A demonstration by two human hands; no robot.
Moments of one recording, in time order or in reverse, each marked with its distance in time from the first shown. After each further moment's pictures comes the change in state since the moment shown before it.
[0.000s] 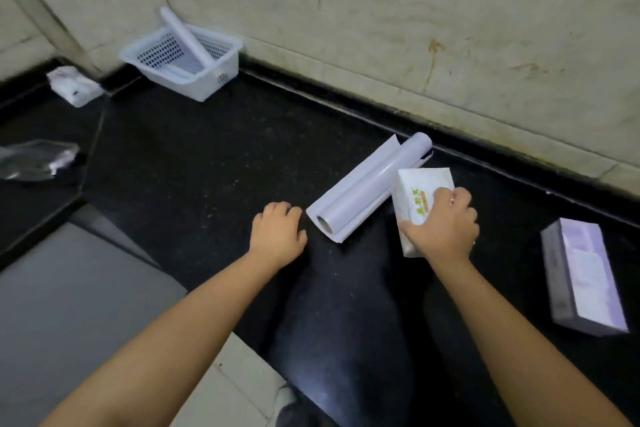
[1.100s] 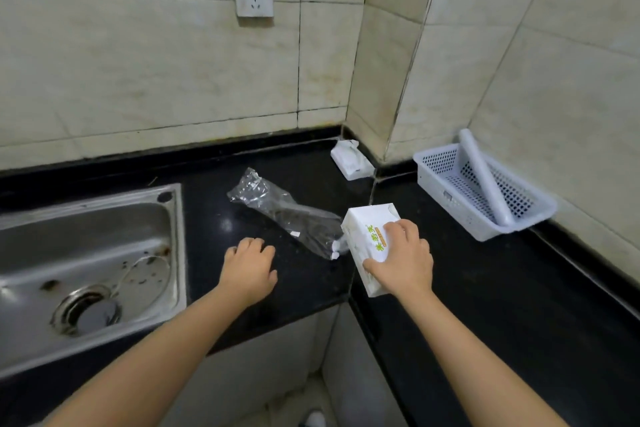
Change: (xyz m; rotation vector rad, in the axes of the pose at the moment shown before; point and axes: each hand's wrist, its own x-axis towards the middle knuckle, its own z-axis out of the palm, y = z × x) left_hand -0.034 -0.576 -0.101 -0.020 0.056 -0.537; right_hand -0.117 -0.598 0.198 0.014 -0.279 -0.805
